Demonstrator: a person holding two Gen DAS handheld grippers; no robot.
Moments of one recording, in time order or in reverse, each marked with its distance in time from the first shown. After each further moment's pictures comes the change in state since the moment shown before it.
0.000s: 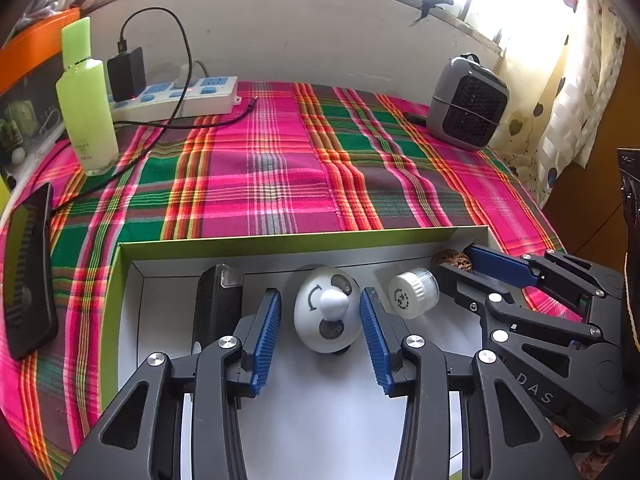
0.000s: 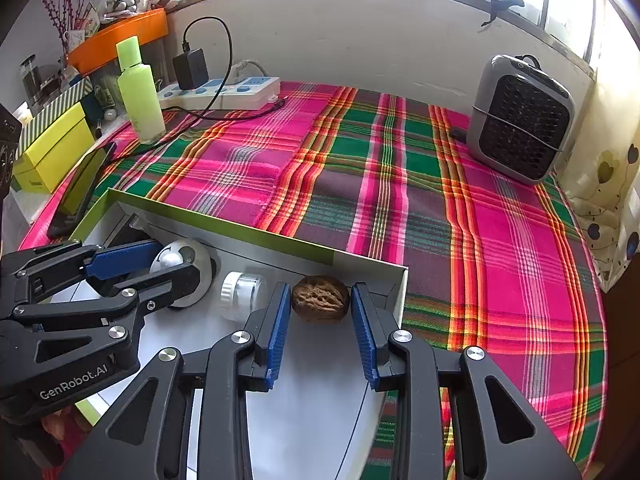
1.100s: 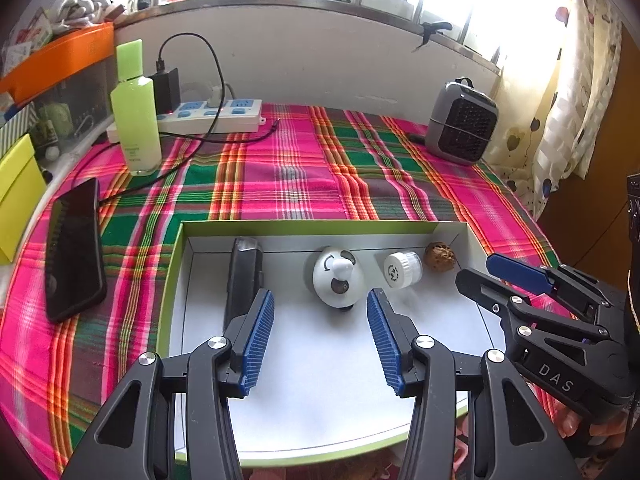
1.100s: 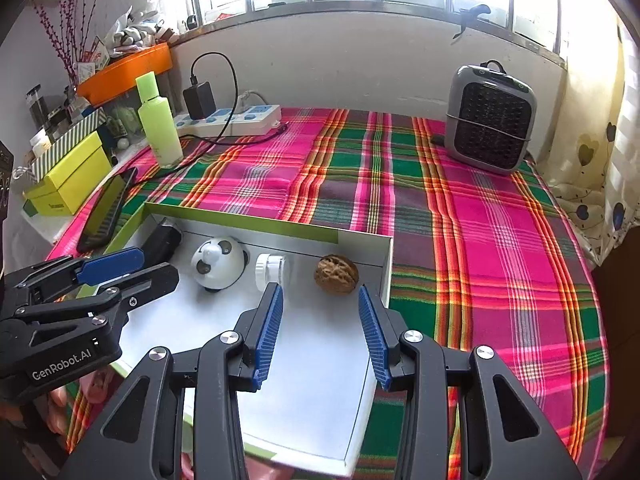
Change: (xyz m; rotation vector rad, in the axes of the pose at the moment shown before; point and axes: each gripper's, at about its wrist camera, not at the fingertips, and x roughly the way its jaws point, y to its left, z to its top) left arm -0.054 0.003 -0.023 -0.022 -0.075 0.040; right arm -0.047 0.004 -0.026 0.082 -0.090 0.022
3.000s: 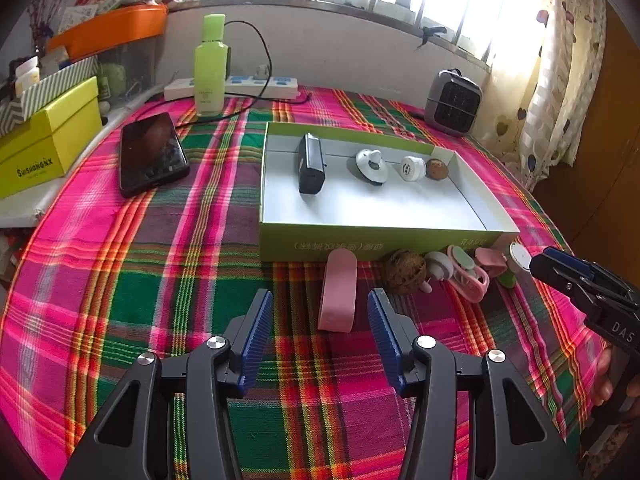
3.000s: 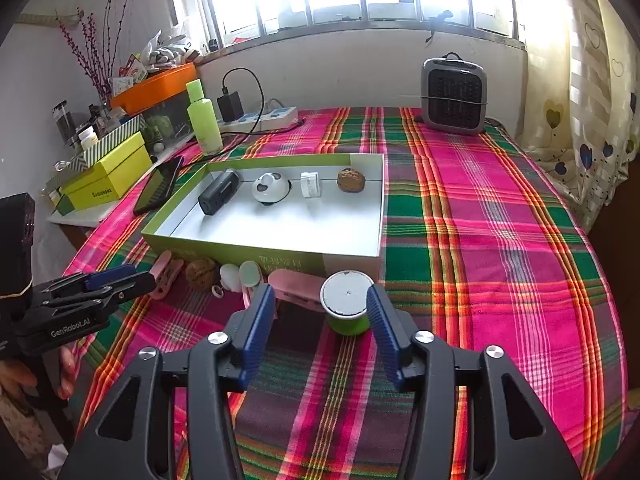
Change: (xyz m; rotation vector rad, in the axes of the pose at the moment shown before) left arm -0.069 0.040 -0.106 -0.017 -0.016 0.001; right arm -0.082 0.017 -0.095 0.068 -0.078 0.041
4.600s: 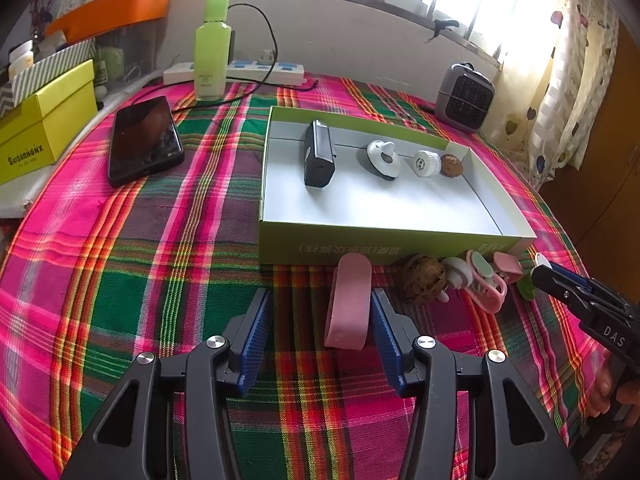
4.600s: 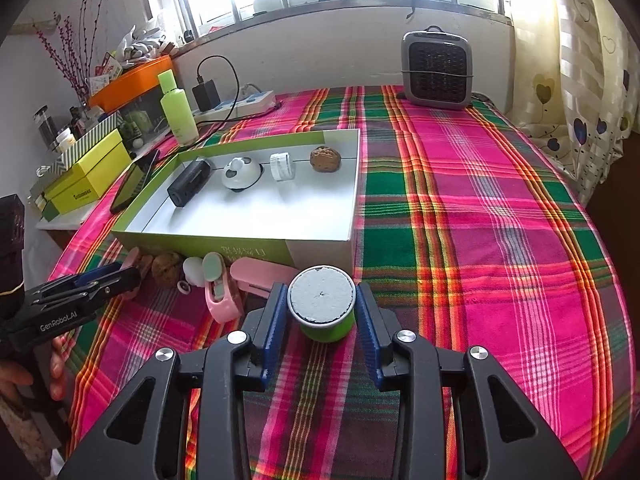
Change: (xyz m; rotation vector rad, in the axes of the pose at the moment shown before) left arm 0.020 0.005 0.007 -0.023 0.034 0.002; right arm 0.018 -0.019 -0.004 0.053 0.054 -0.032
